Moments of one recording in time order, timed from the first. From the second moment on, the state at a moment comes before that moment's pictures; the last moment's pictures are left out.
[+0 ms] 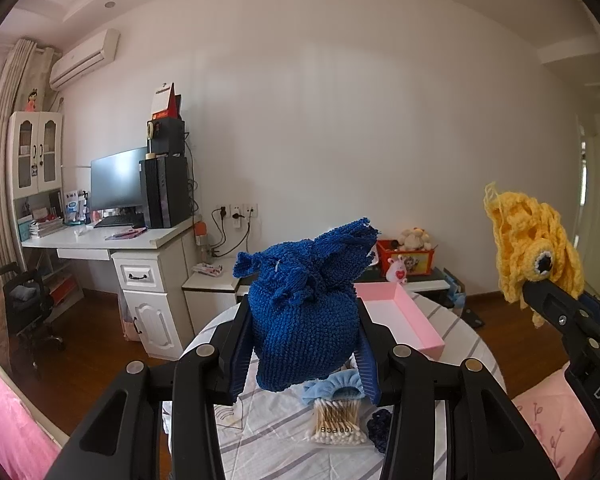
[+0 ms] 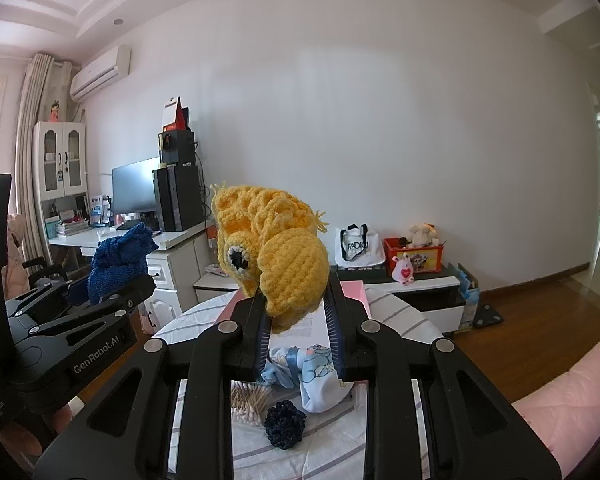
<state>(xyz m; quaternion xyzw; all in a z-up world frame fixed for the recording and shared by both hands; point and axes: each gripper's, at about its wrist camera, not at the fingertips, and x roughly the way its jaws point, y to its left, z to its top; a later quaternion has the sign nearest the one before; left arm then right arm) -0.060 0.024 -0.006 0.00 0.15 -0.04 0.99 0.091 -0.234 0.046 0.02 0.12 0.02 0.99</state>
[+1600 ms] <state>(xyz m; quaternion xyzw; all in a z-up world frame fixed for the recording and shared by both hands) 0.185 -0.025 -0.006 0.02 0.29 -0.06 0.96 0.269 -0.243 -0.016 0.01 0.25 -0.05 0.97</state>
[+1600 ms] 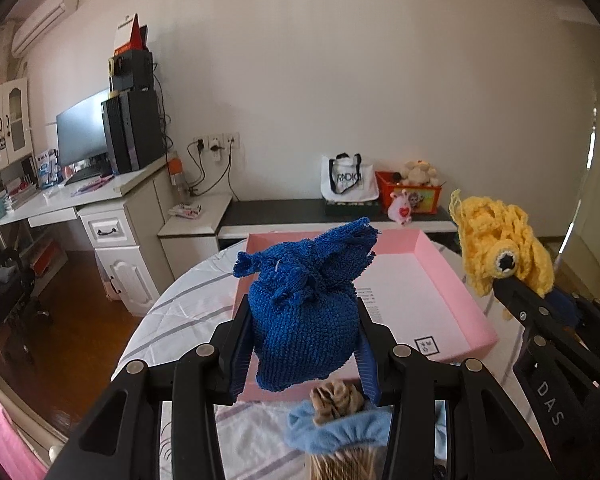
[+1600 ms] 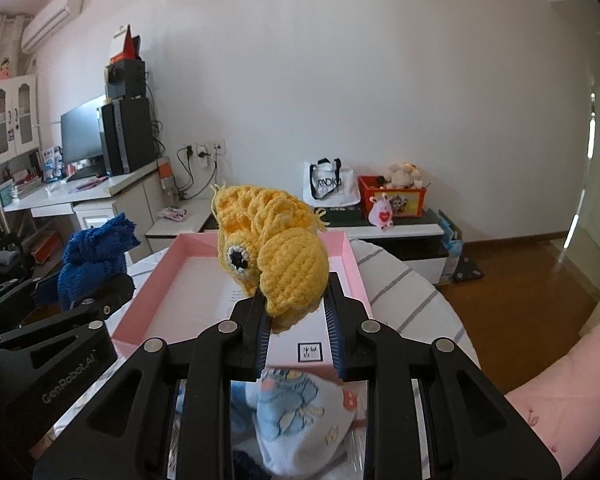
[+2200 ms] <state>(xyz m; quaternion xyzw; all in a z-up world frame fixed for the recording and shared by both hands) 0.355 -0.045 -0.014 0.02 0.36 -0.05 0.93 0.348 -0.245 -0.055 0.01 0.31 -0.04 0.95</state>
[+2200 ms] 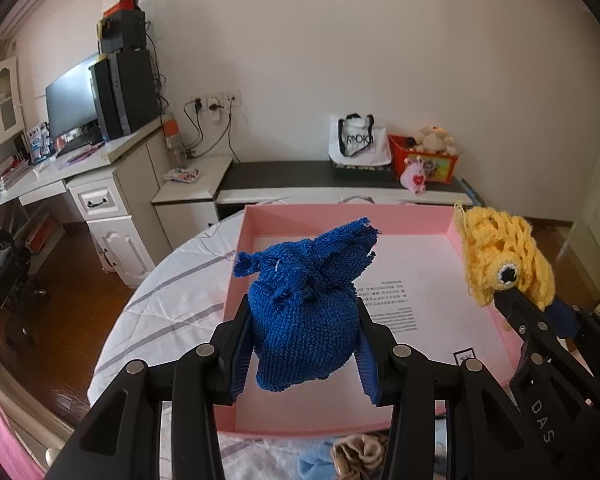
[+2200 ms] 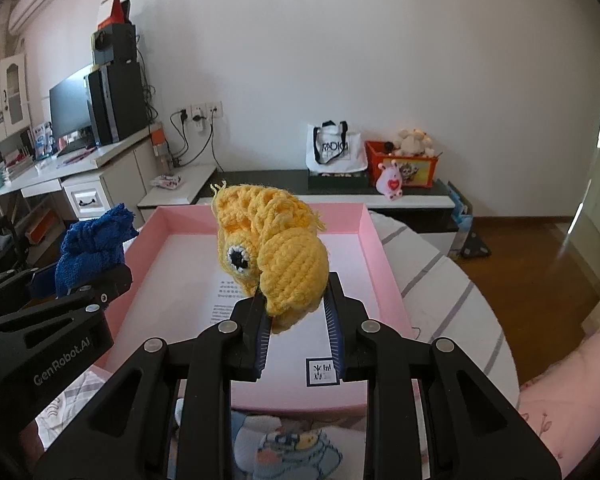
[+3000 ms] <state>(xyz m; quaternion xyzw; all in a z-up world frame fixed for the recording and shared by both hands) 0.396 -0.021 -0.036 -0.01 0.37 -0.03 0.93 0.358 -0.251 -0.063 0.01 0.32 -0.05 0.95</state>
